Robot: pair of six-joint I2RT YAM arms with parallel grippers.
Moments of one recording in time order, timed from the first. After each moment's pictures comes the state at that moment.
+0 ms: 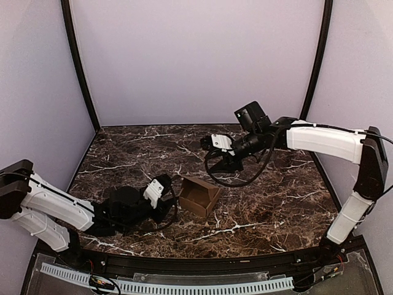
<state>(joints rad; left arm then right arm) -1.13 1.41 0.38 0.71 -0.39 0.04 0.74 1.66 1.34 -0.48 -0.61 -0.85</state>
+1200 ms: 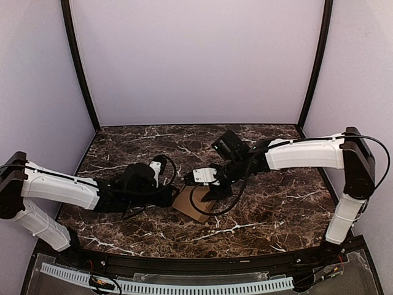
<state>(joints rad) -0.99 1.40 0.65 0.12 -0.30 -0.54 0.93 1.77 1.26 -0.43 -0.34 -0.79</state>
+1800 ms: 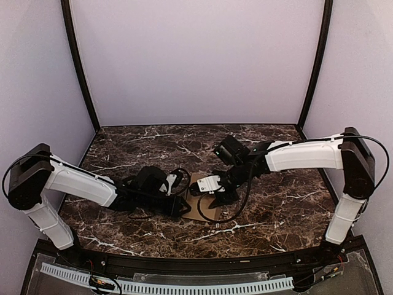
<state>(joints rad) -0.95 1.62 0.70 0.14 0.16 -0.60 0.92 1.77 1.23 -0.52 -0.35 -0.93</state>
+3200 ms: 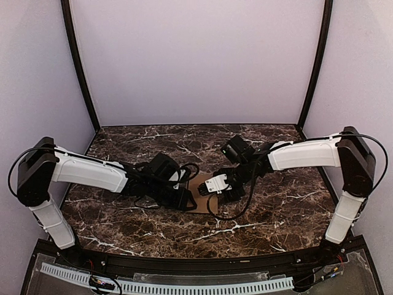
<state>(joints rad) -0.93 1.70 0.95 -0.17 0.24 -0.64 0.85 1.78 1.17 -0.47 -0.26 -1.10</state>
